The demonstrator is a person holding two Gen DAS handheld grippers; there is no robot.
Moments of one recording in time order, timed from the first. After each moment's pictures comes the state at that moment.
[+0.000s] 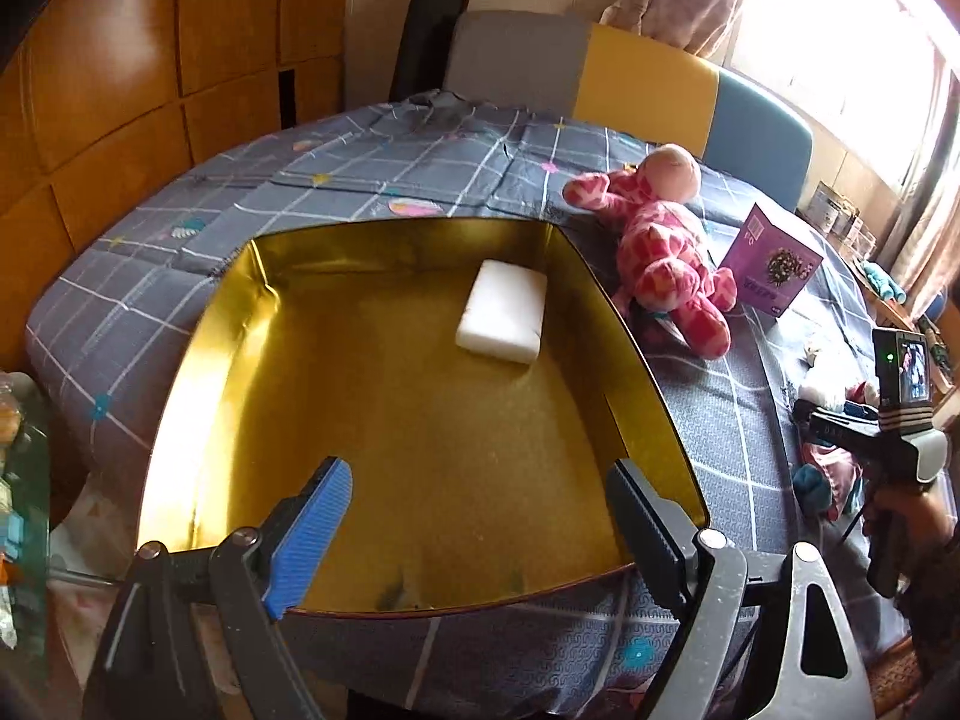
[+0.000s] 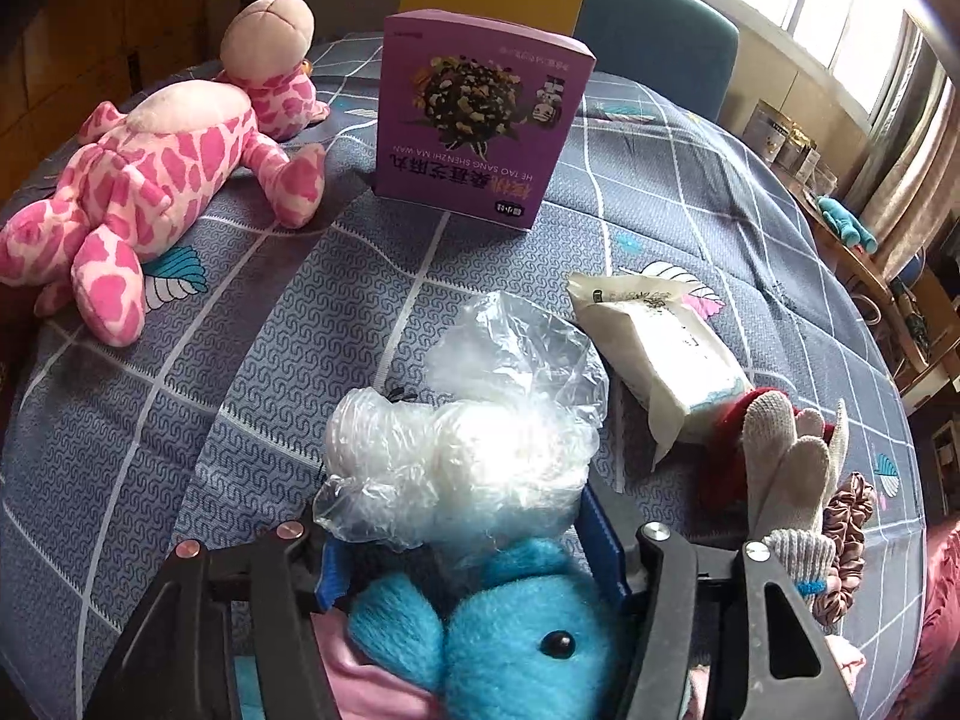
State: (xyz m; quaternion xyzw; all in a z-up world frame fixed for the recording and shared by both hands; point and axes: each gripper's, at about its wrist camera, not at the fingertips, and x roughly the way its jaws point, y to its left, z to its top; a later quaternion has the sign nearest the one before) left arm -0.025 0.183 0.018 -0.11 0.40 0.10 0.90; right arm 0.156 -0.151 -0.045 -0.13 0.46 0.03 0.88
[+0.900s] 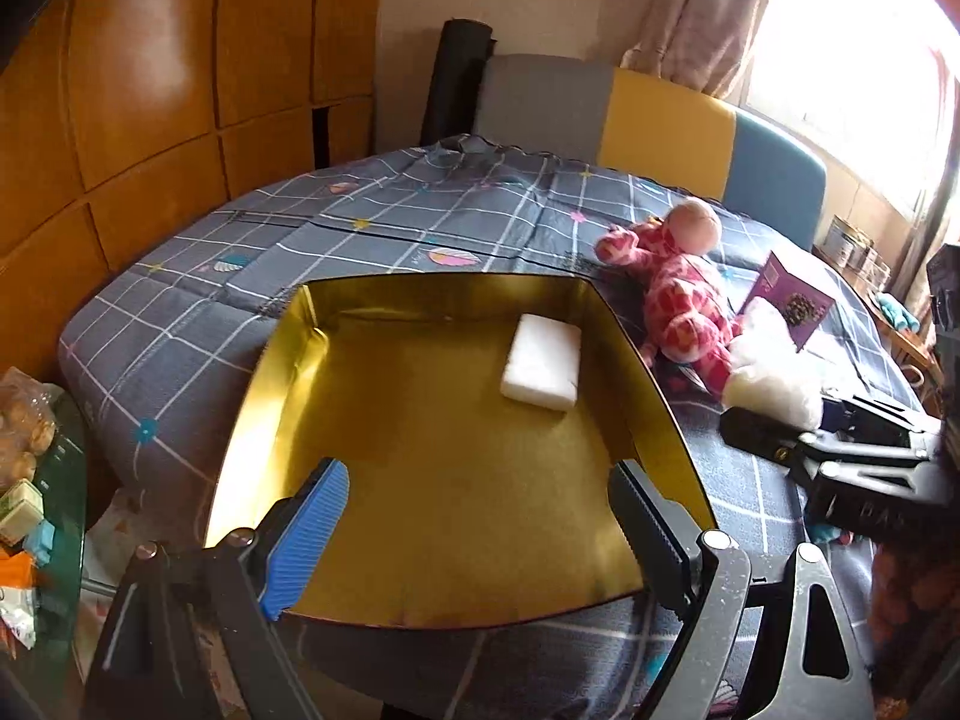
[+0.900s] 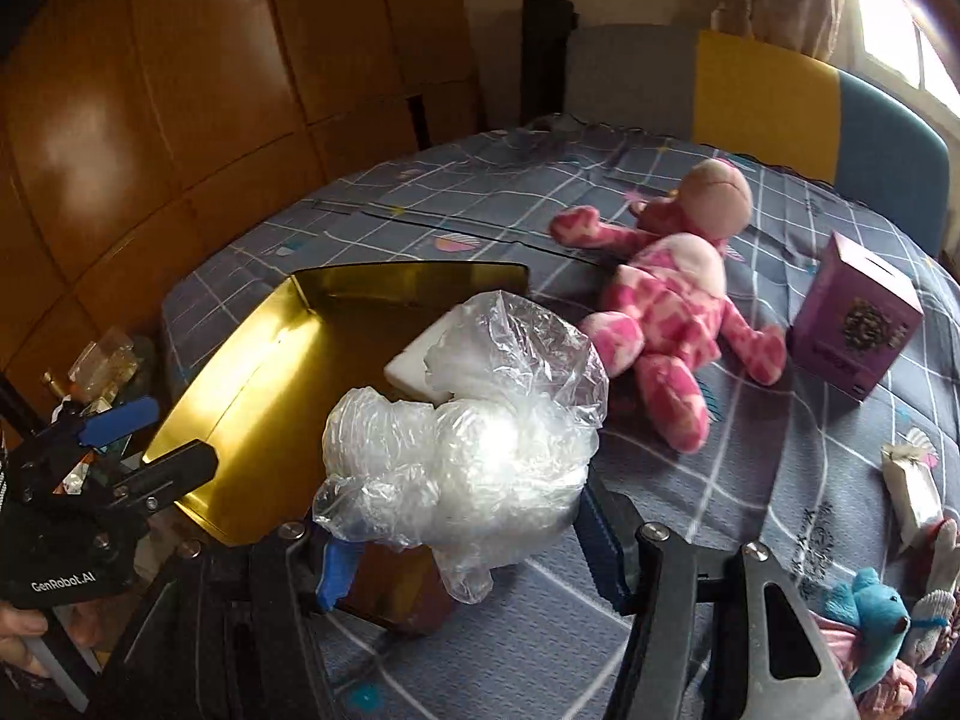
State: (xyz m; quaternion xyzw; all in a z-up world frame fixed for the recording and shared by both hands) left arm -0.041 0.201 0.040 -0.10 0.36 0.14 0.92; right arm 0.065 0.027 0.039 -0.09 0.40 0.34 0.85
